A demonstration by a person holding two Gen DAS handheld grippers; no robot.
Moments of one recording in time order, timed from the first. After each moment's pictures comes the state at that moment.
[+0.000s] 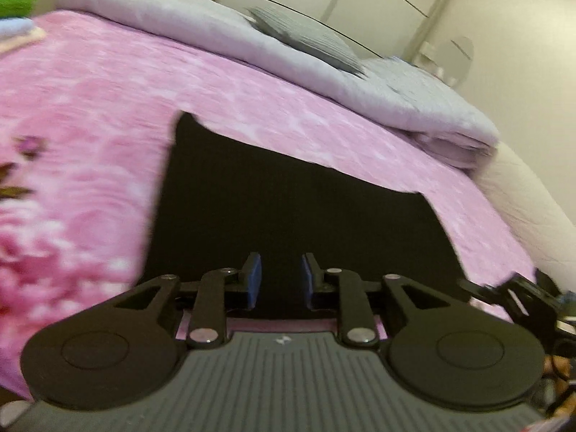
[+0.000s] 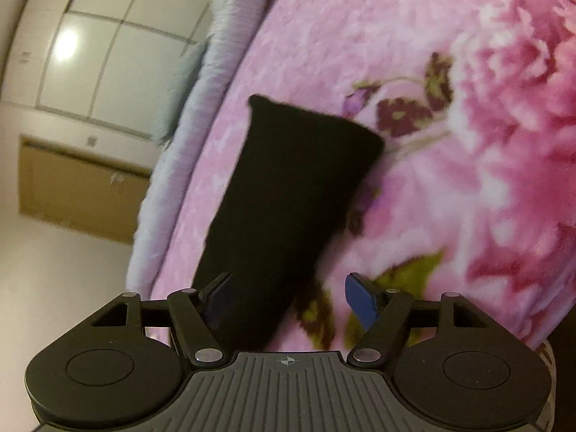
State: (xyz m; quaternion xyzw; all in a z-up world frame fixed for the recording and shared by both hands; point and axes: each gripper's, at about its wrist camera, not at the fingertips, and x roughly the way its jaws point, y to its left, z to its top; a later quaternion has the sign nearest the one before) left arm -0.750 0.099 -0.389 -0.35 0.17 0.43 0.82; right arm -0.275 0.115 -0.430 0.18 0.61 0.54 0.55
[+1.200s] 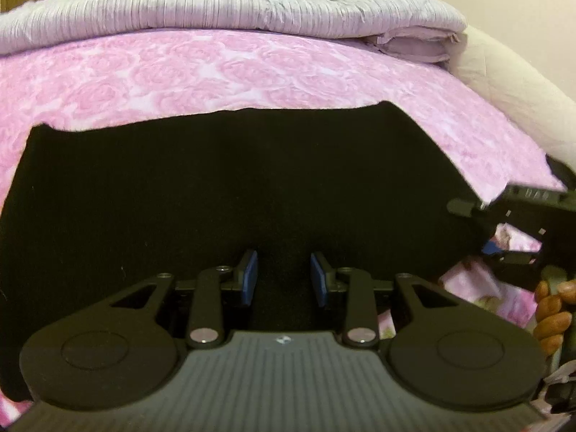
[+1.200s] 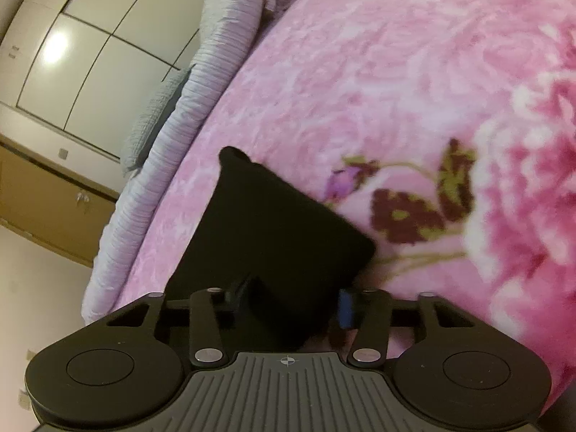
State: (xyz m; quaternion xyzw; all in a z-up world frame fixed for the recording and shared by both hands) left arm -0.630 0.136 -0.421 -0.27 0.31 0.36 0.84; right arm -0.253 0.144 -0.427 0.15 0.56 0.52 0.63
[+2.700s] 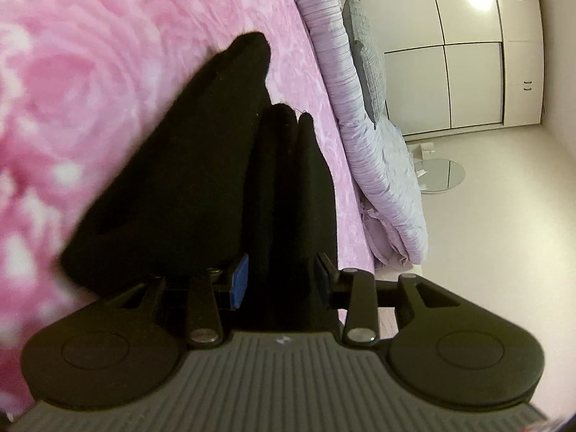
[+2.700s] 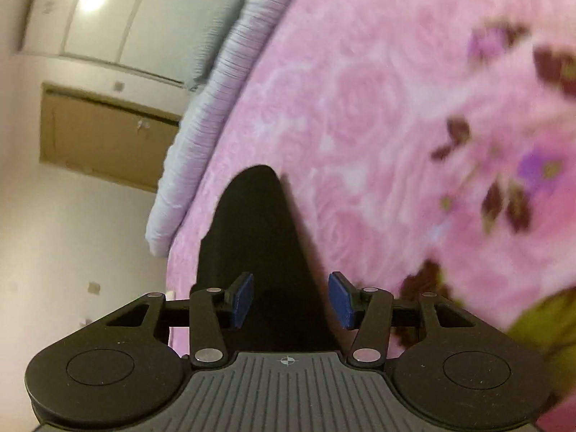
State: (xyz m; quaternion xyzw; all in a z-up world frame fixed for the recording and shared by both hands) left arm -0.795 0.184 -0.470 -0.66 -0.02 0.31 0.68; right arm -0.327 0.187 -0.414 0.13 0.63 0.60 0.48
